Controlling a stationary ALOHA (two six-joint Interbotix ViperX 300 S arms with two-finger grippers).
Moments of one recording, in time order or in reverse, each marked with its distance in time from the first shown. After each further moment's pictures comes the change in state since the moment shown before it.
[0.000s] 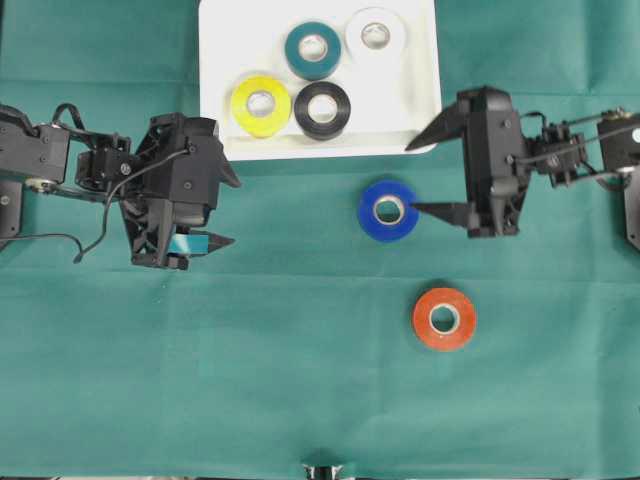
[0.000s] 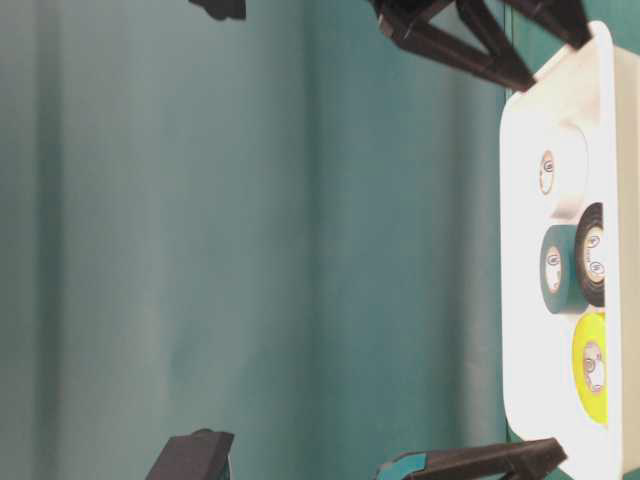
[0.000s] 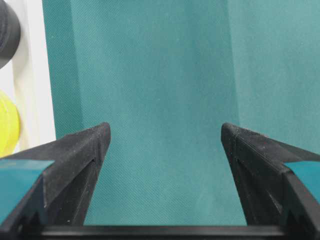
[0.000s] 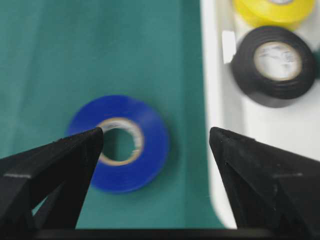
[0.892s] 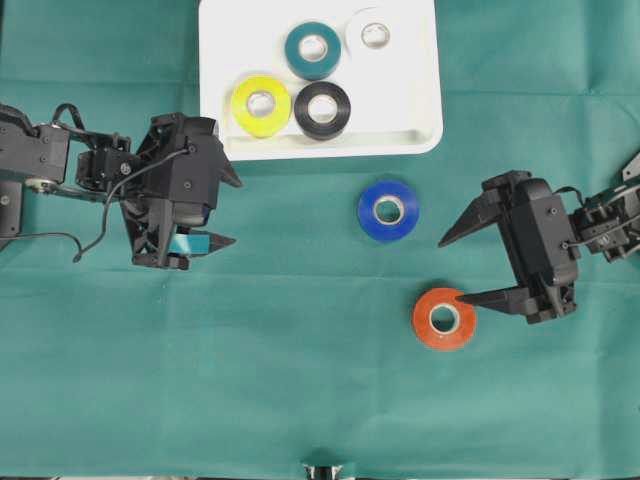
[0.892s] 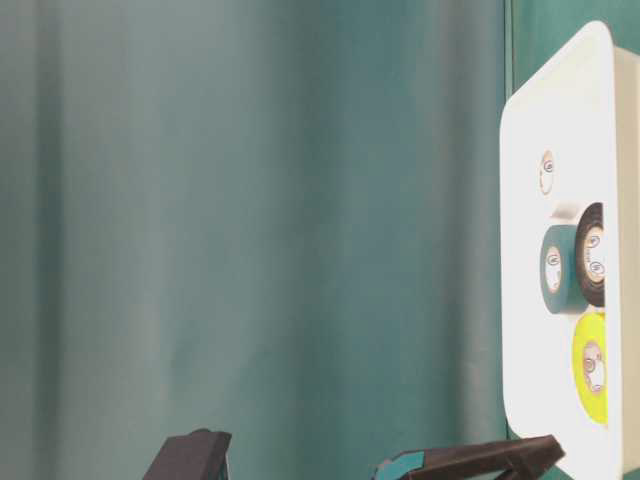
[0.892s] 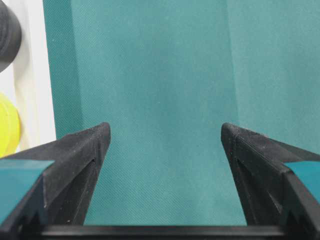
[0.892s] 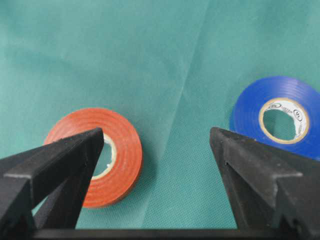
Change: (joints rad) left arm 0.000 0.000 0.000 -0.002 -0.009 0.000; right arm 0.285 -0.095 0.095 -0.002 0.002 0.146
